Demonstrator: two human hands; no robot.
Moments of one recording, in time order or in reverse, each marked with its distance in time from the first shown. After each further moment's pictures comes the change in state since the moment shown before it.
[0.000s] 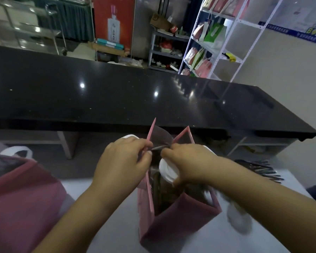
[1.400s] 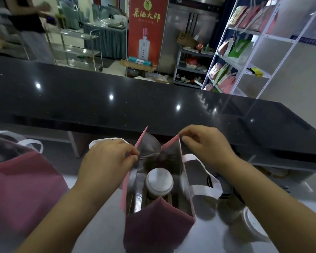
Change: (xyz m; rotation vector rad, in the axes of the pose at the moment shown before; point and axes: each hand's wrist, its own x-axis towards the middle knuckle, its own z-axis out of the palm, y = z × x) left_hand -0.005 0.052 0.000 0.269 0.124 -0.115; right_hand -0.013 0.100 0.011 0.617 0.717 -0.032
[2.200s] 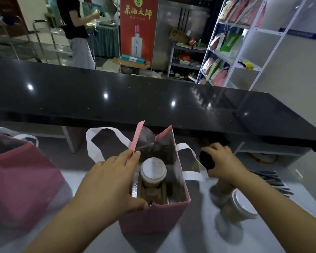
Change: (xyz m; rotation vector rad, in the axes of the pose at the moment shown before) left_hand -0.054 0.029 -0.003 0.348 -0.378 0.184; right_hand -0.074 0.096 0.008 -0.411 -0.370 0.303
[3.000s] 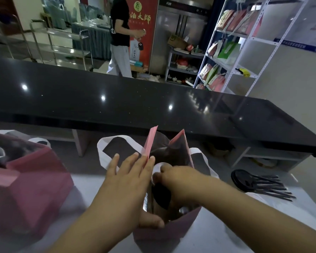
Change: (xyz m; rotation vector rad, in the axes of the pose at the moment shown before) left_hand -0.009 -0.029 0.013 0.014 -0.103 0.066; right_hand -0.029 -0.185 -0.031 -0.239 -0.347 -0.434
